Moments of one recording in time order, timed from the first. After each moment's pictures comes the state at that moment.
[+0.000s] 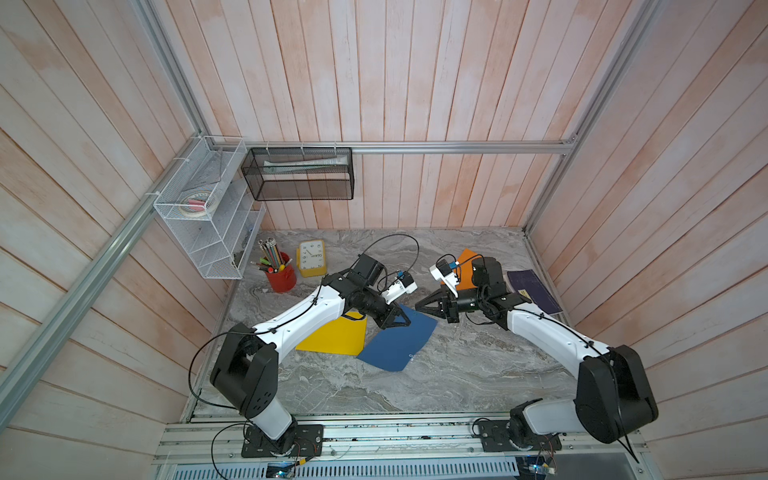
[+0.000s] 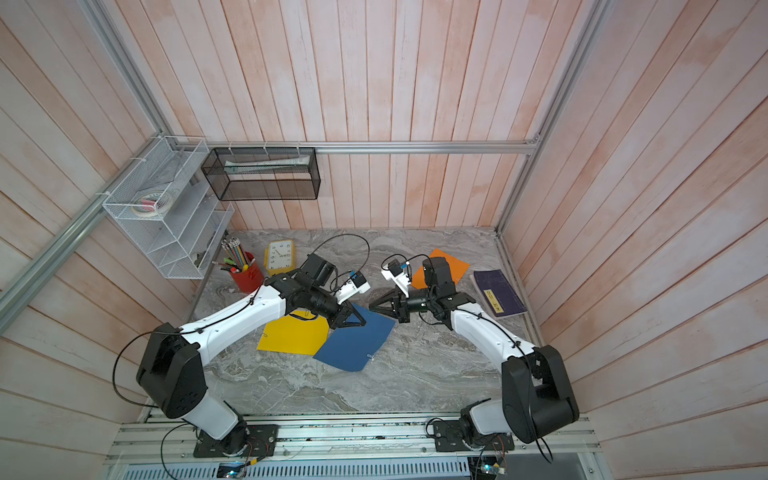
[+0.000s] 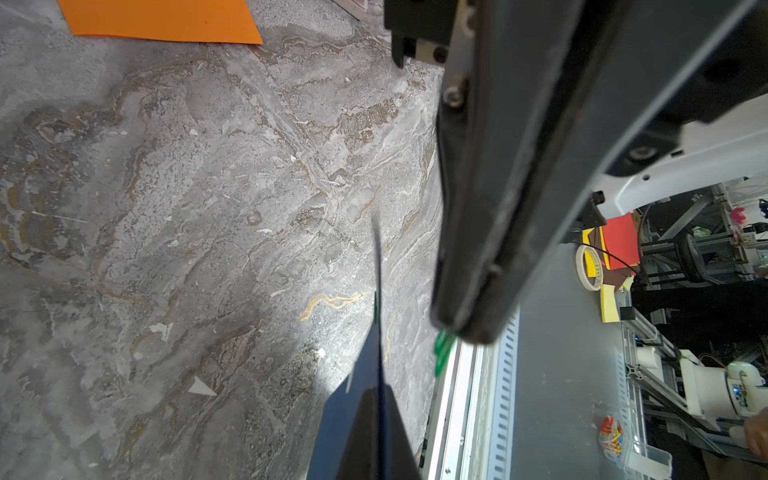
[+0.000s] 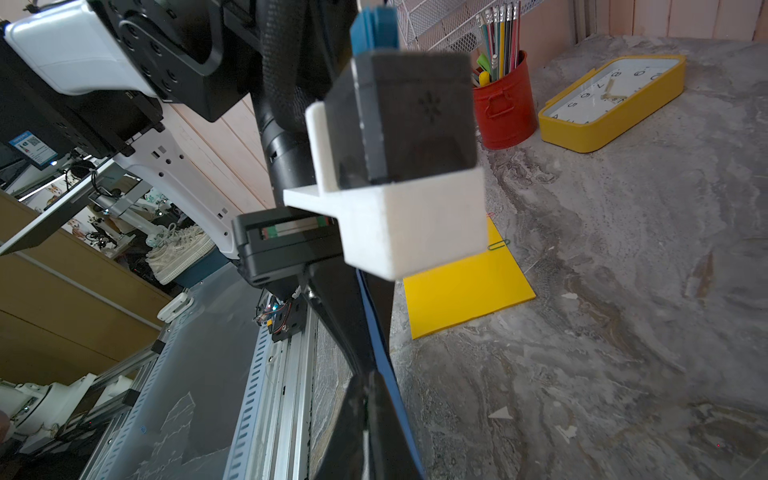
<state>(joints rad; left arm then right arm) -0.63 1.63 1.28 -0.67 0.77 0.15 0.38 1.40 0.88 -0.08 -1.21 -0.03</state>
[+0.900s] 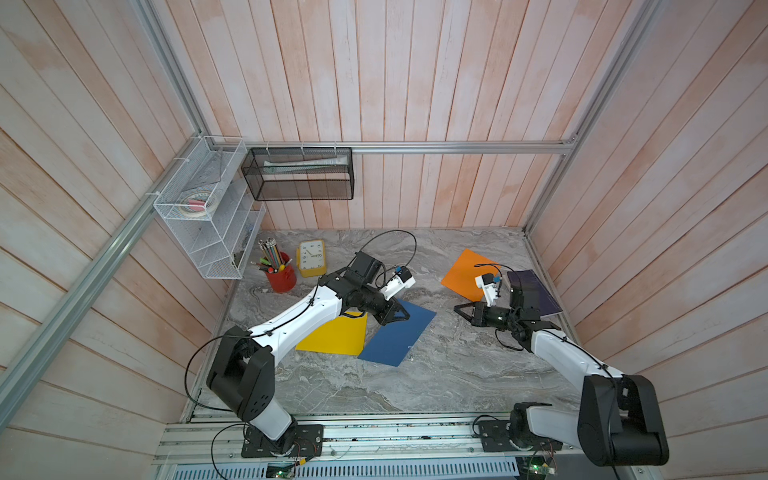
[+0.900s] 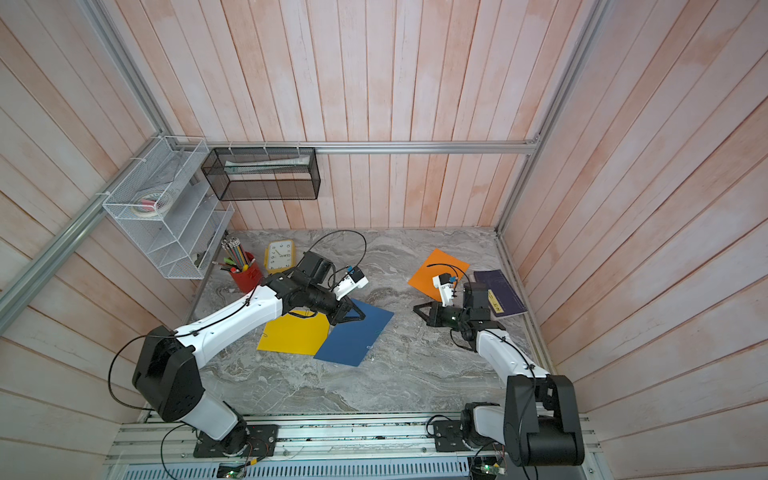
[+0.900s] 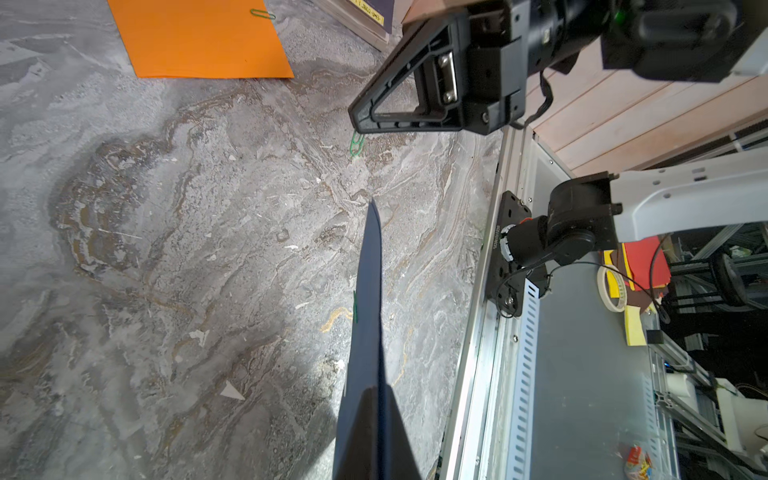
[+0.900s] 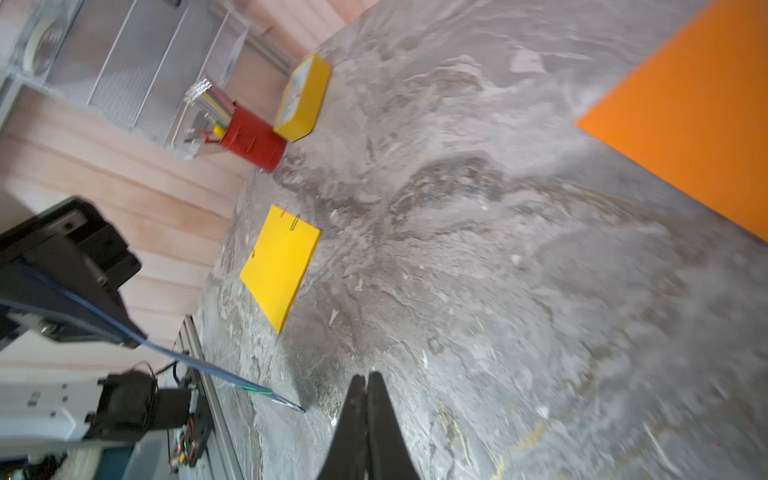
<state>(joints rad) -0.62 1.60 1.28 -0.61 0.72 0.12 0.01 1.24 0.55 -0.03 -0.84 0.32</state>
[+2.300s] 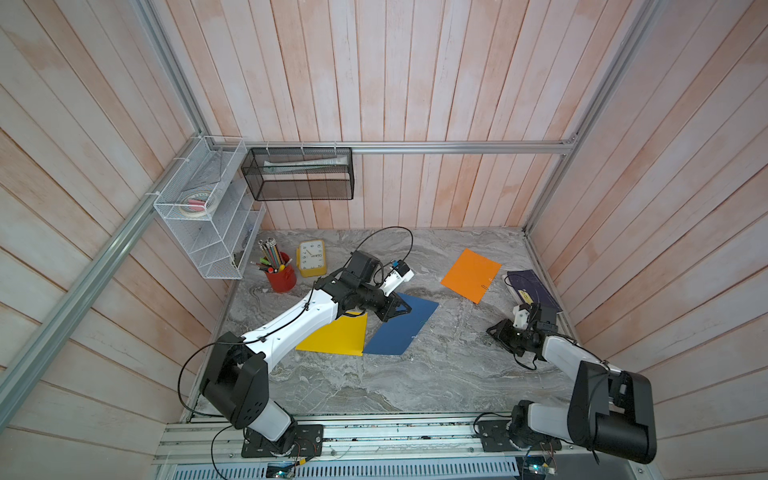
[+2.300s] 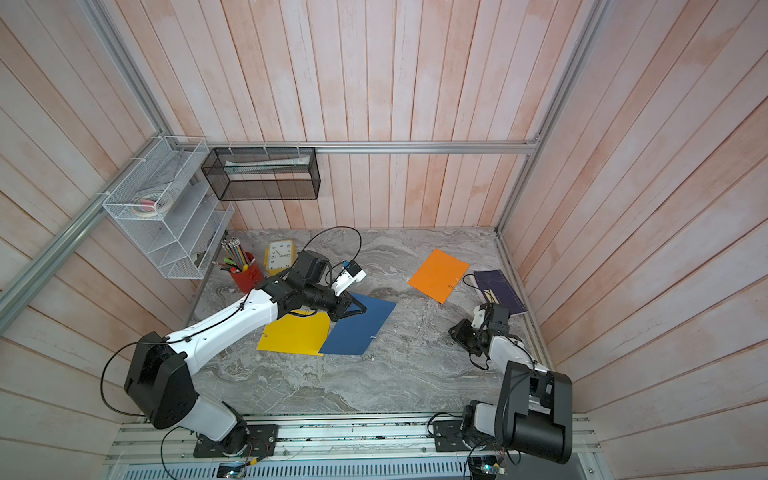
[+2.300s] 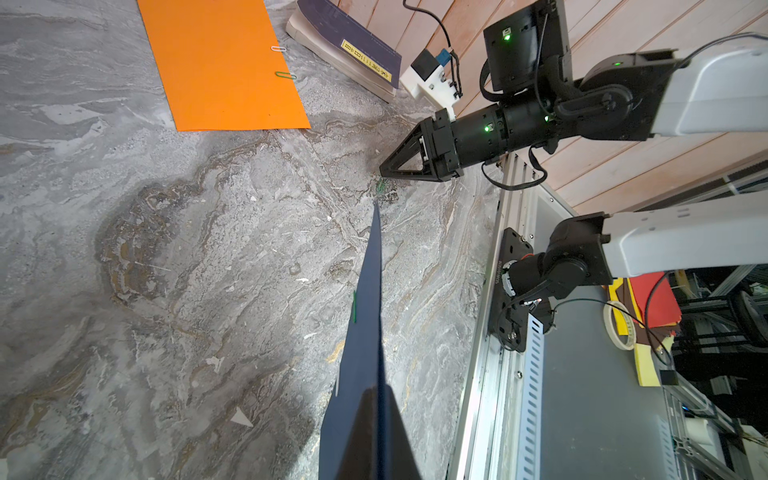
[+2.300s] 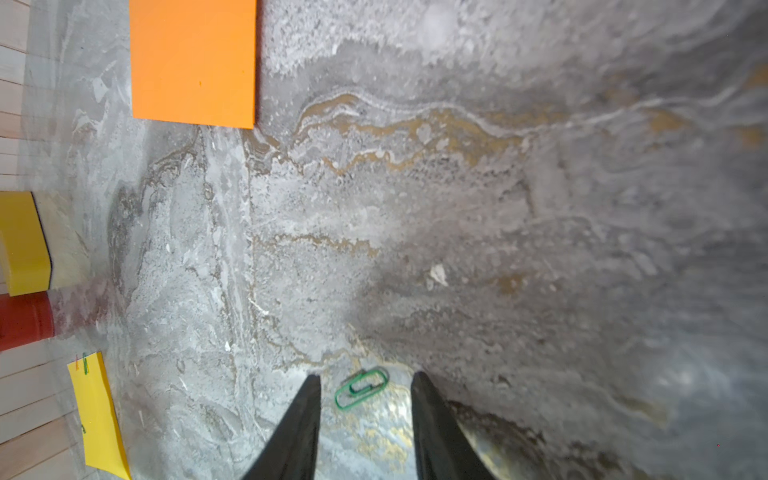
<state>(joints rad) -0.62 1.56 1.24 -0.49 0.70 0.03 -0.23 1.29 0.47 -0.26 -0.44 0.43</state>
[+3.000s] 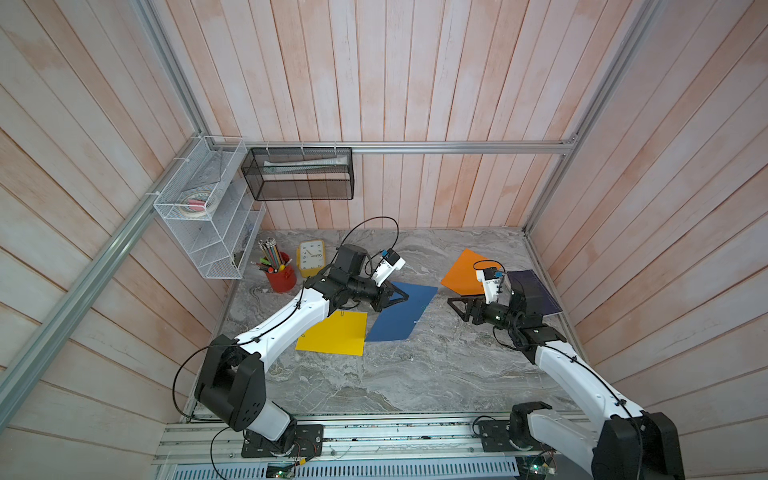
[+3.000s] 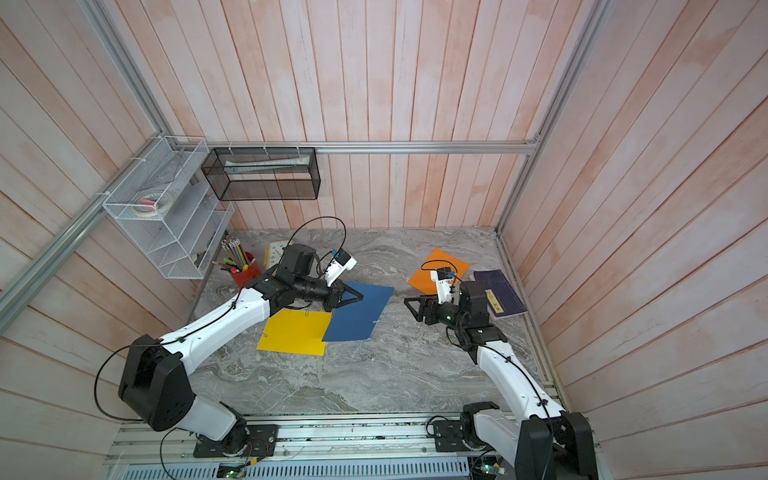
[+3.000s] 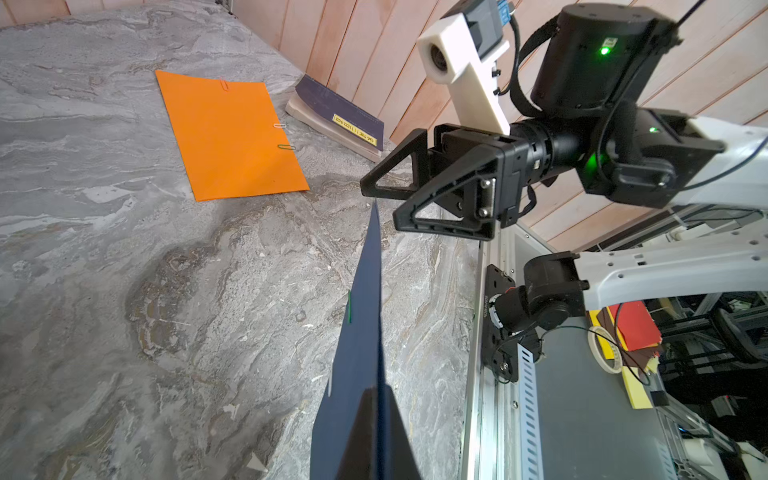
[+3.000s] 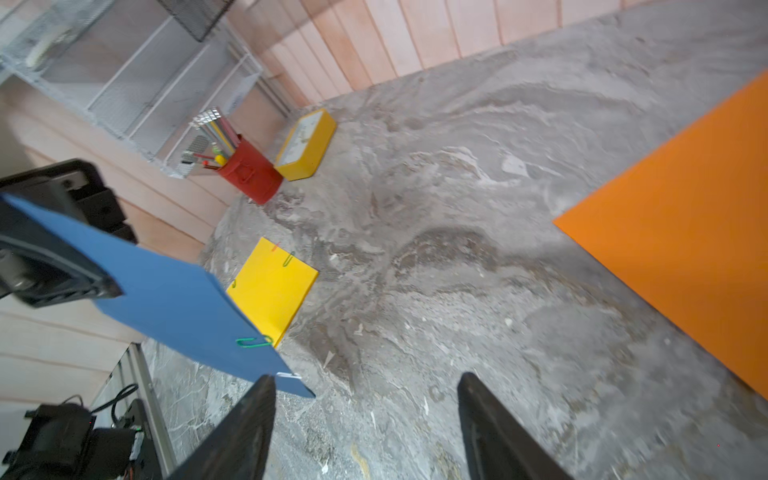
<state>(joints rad) -0.54 1.53 1.20 -0.34 0.83 0.01 0.16 1.06 0.57 0.03 -0.69 0.31</state>
